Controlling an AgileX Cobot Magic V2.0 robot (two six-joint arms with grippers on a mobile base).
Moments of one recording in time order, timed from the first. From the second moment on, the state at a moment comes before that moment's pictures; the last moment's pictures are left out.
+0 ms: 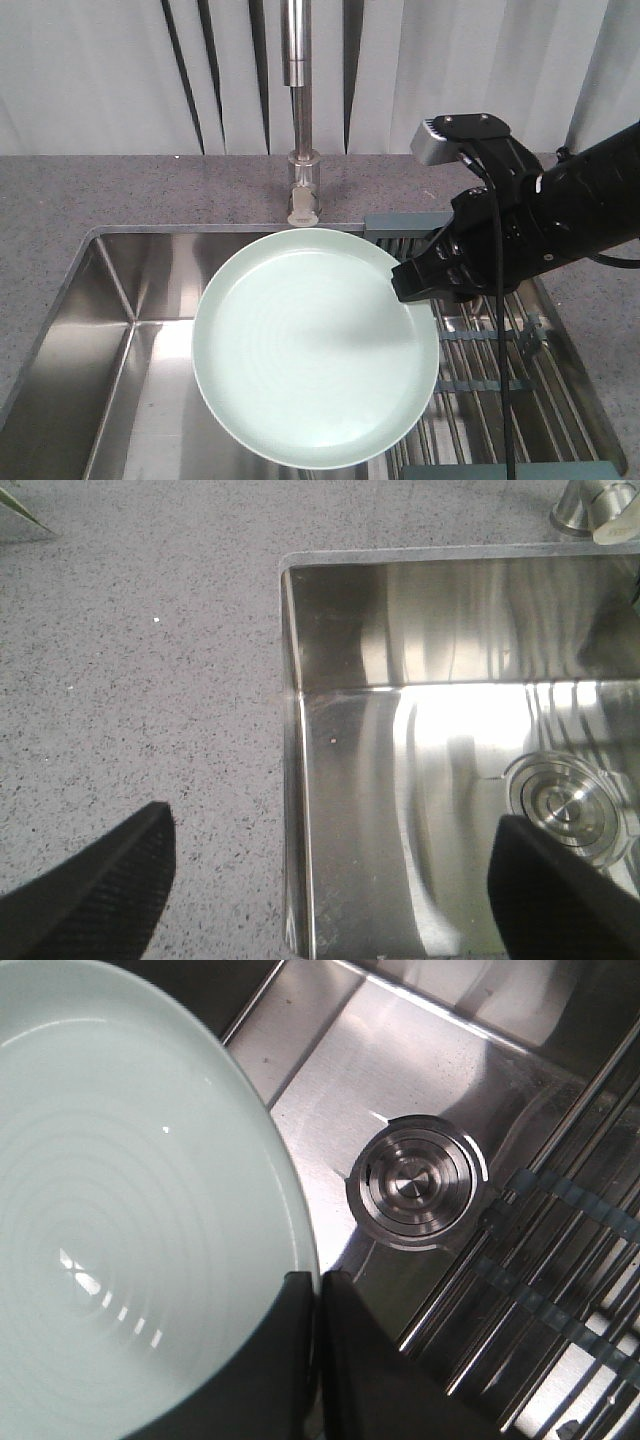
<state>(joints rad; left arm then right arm) -0.11 0.42 -0.67 0.02 0.94 -0.06 0.35 1.38 -1.21 0.52 1.02 -0.38</state>
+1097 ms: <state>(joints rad) -0.11 0.41 -0.63 0.02 0.94 -0.06 0.35 1.38 -1.21 0.52 1.02 -0.38</state>
